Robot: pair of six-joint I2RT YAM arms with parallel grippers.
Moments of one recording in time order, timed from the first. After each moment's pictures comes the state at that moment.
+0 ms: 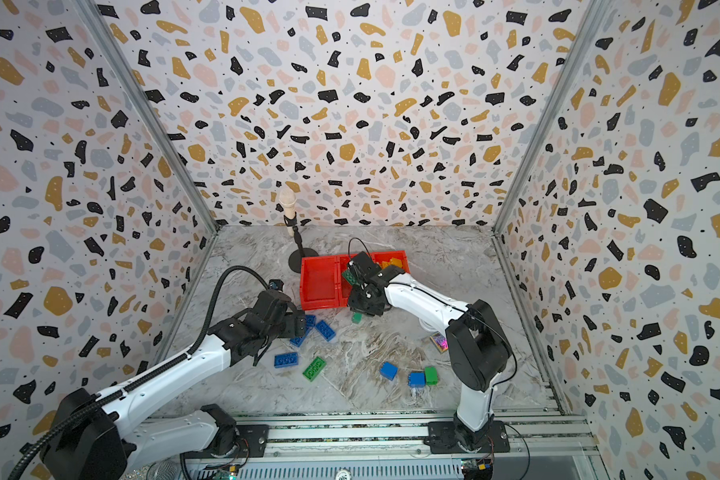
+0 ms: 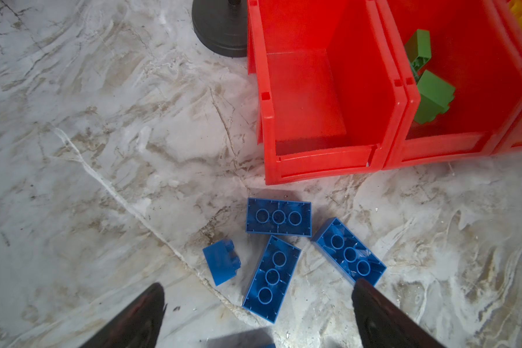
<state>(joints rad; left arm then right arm) -0.59 1.12 0.73 -0.49 -0.30 -0.49 0.71 1.84 1.50 -0.77 -0.10 0.85</state>
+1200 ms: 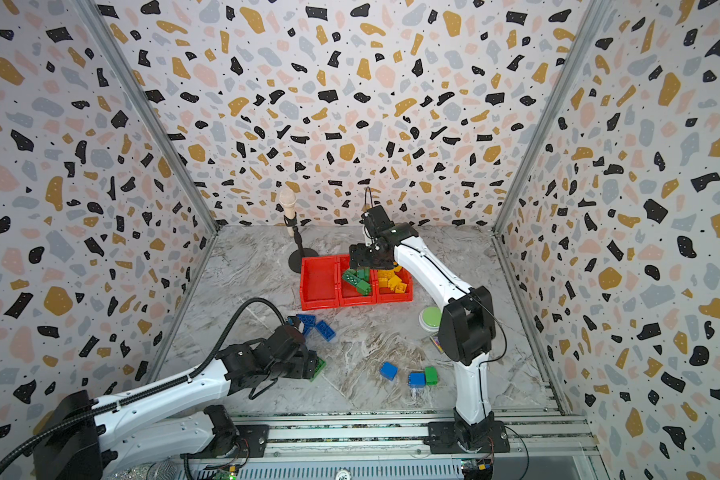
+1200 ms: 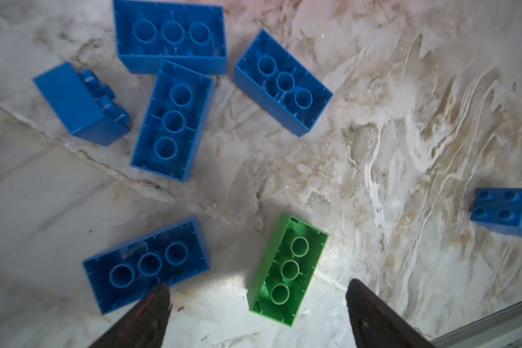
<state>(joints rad) -0.88 1.10 0.58 -0.58 -0.14 -0.66 0.54 1.93 1.87 -0.93 -0.16 0.39</state>
